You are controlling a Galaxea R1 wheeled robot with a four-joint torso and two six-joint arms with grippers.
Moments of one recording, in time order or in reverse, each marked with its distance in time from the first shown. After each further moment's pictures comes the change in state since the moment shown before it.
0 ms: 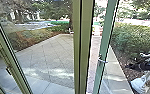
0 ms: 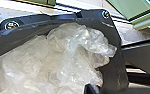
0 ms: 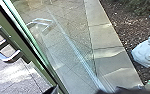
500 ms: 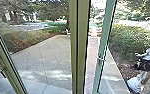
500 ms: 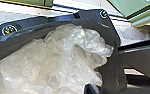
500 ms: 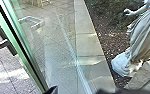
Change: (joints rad) left arm 0.001 0.000 0.000 0.000 0.003 0.000; right arm 0.000 -0.041 -0.033 -0.078 -0.023 -0.086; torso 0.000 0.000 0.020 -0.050
